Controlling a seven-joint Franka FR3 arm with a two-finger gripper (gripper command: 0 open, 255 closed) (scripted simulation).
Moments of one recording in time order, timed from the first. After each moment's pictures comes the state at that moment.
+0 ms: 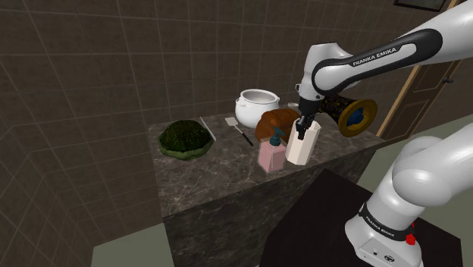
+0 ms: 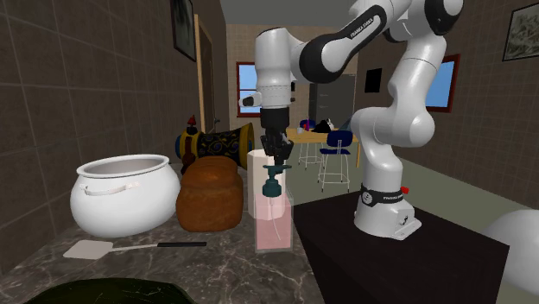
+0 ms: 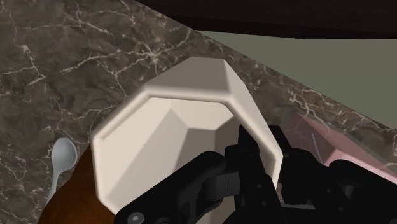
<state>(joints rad) -0.05 -0.52 -0.12 -2.69 -0.09 2.11 -0.16</state>
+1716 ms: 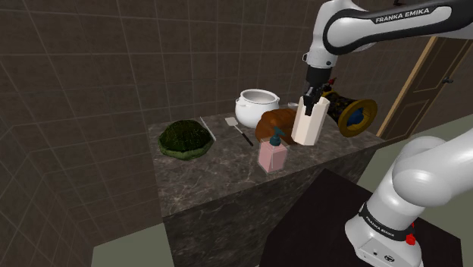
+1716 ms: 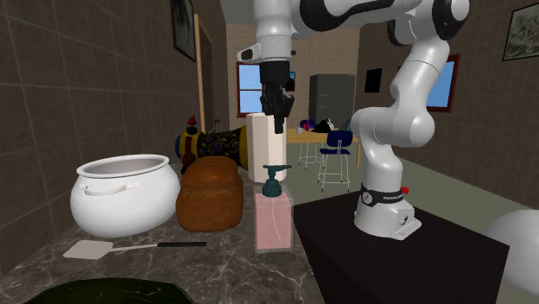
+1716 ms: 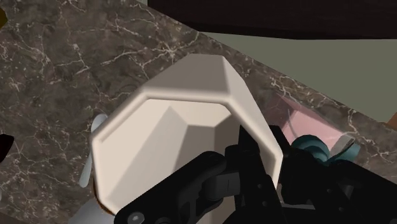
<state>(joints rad) -0.04 -0.61 -0.10 -2.46 -0.07 1.80 -0.16</state>
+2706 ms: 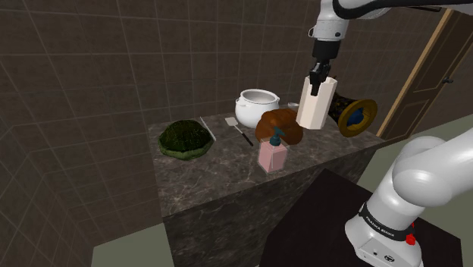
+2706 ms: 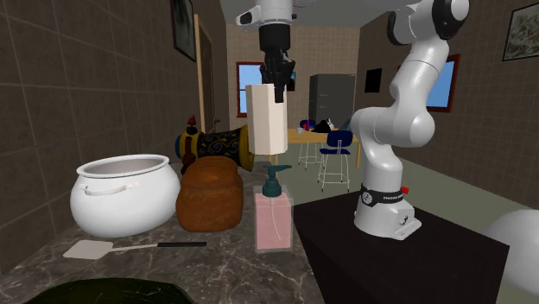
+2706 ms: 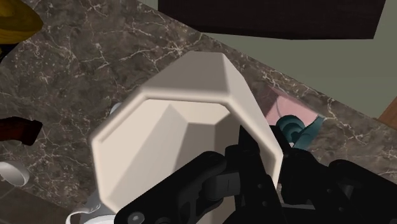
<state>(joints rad) -0.04 -0.60 -0.10 -2.26 -0.07 1.60 -0.17</state>
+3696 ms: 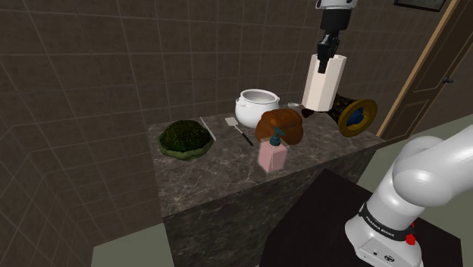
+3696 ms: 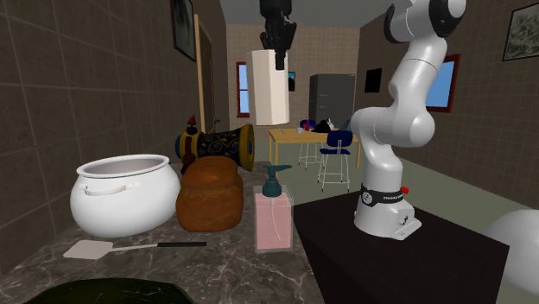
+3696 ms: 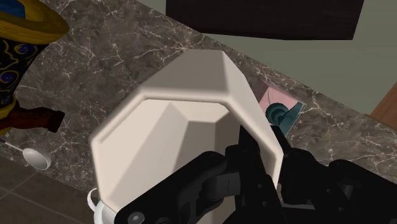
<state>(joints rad) -0.04 -0.55 -0.09 -2.01 -0.06 1.40 -0.17</state>
